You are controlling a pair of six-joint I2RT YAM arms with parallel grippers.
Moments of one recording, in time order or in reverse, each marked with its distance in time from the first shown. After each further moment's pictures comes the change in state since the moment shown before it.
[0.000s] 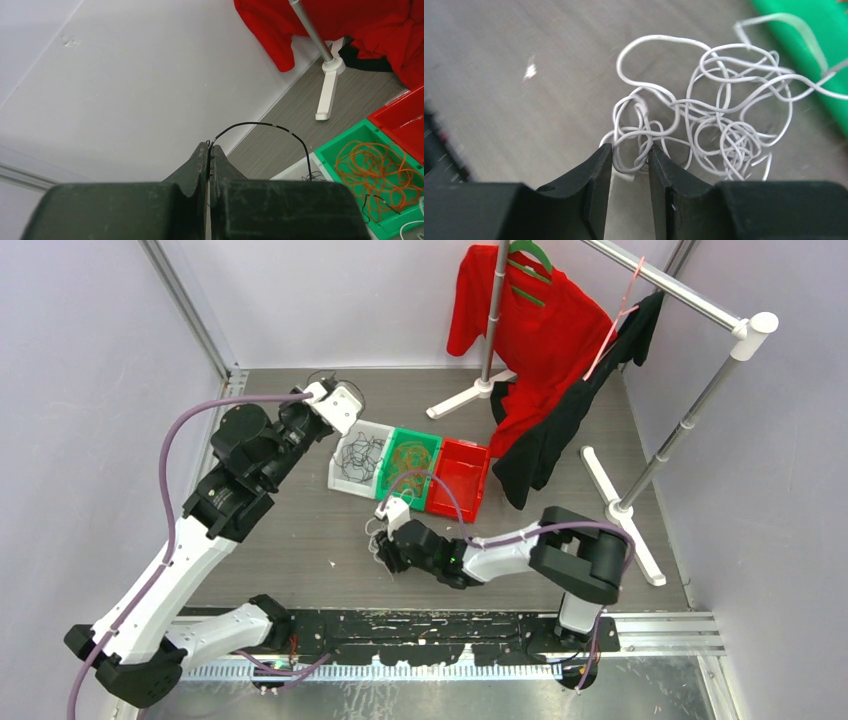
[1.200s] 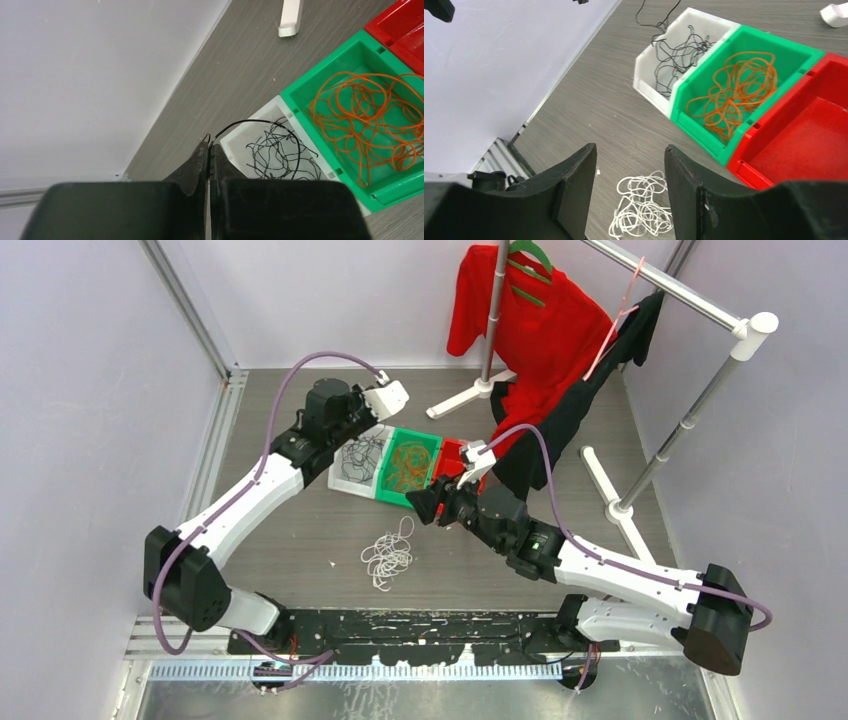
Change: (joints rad) left arm 0.106 0.414 -0.038 0.035 0.038 -0.008; right arm -0.135 -0.729 -0.083 -0.221 0.040 0.200
